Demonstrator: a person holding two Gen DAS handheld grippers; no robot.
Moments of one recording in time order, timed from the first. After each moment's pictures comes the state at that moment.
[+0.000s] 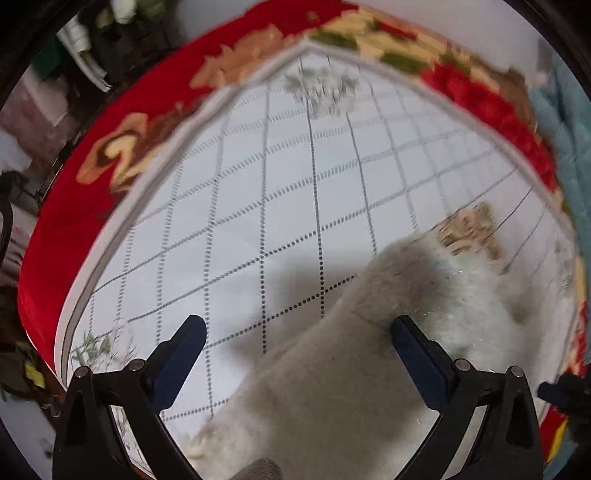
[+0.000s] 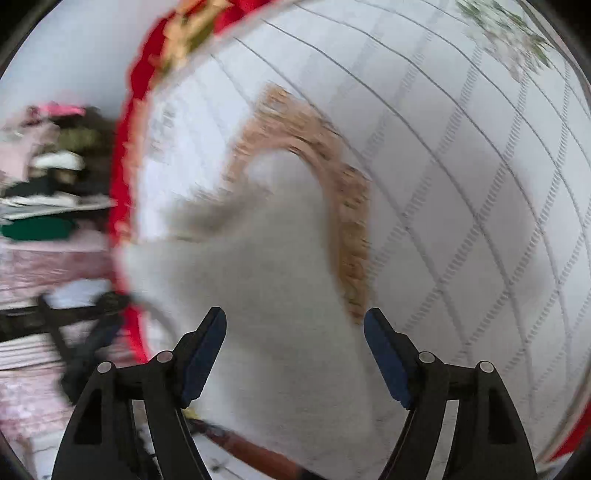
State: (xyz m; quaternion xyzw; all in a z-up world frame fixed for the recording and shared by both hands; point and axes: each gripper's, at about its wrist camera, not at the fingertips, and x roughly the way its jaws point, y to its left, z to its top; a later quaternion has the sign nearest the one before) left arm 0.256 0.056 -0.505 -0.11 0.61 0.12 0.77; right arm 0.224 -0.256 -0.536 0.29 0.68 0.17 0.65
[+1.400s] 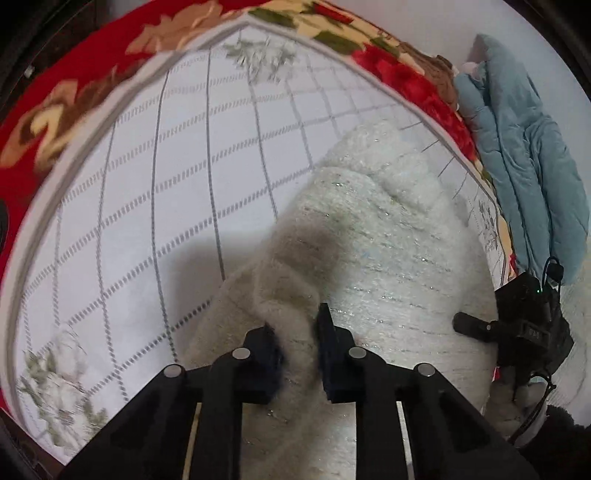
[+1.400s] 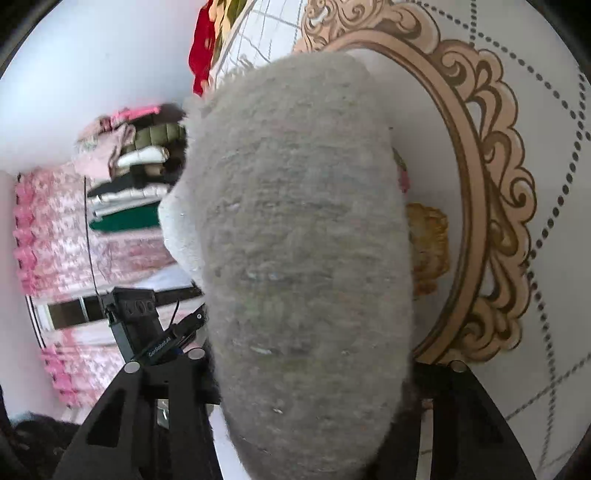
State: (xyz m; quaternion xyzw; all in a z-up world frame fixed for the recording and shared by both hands) left arm 0.236 0.069 -0.505 -0.19 0.60 -0.07 0.78; right arm 0.198 -0.226 -0.641 0.45 0.63 0.29 0.57
